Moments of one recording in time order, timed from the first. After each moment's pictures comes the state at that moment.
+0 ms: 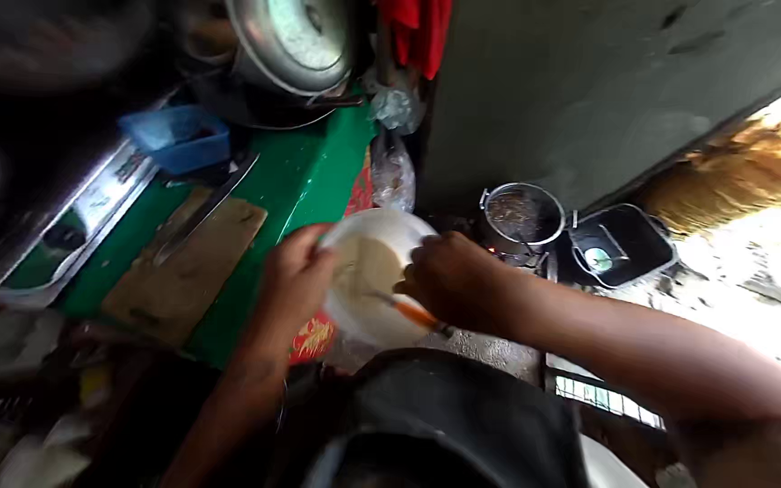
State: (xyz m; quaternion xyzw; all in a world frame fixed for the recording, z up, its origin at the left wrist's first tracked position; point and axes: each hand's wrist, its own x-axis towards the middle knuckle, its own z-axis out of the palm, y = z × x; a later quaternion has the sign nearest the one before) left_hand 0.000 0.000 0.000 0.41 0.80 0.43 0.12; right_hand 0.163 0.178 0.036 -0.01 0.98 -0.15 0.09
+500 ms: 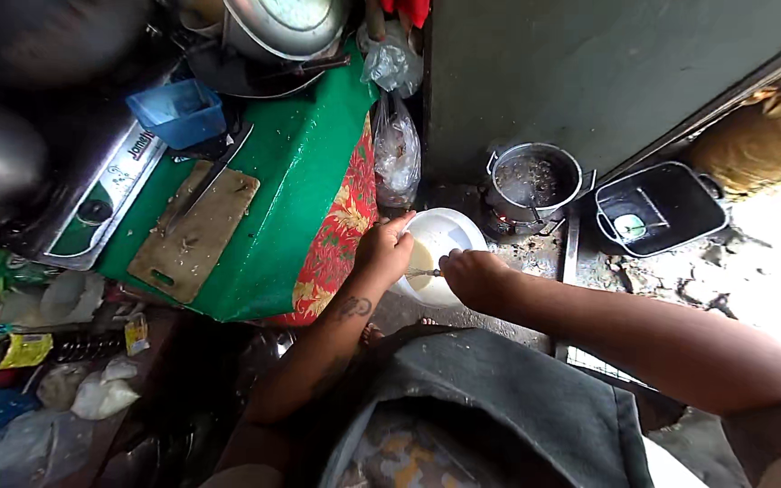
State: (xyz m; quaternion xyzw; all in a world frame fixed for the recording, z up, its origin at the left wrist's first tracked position) left_hand 0.115 0.099 -0.077 0.38 0.85 0.29 0.23; right_hand 0.248 0.202 -0.042 0.12 0.92 -0.14 0.36
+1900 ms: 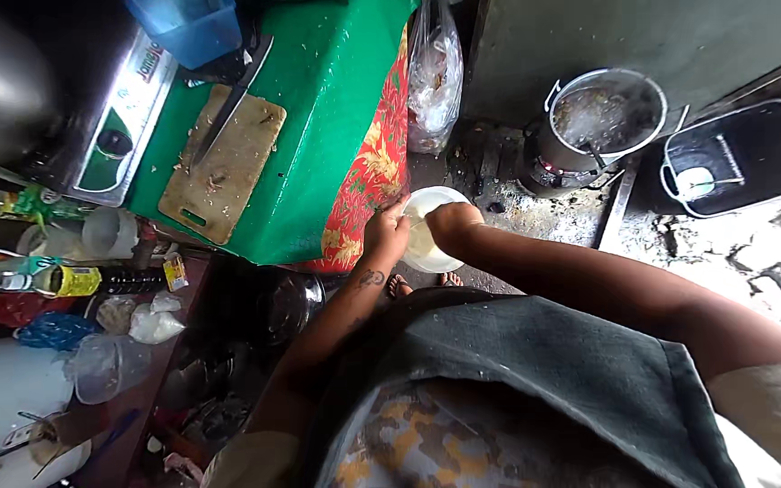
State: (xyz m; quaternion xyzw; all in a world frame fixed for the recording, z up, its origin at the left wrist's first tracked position) left_hand 0.094 -0.001 -0.148 0.30 0.88 0.28 0.24; right_hand 0.173 0.130 -0.122 0.16 0.89 -0.20 0.37
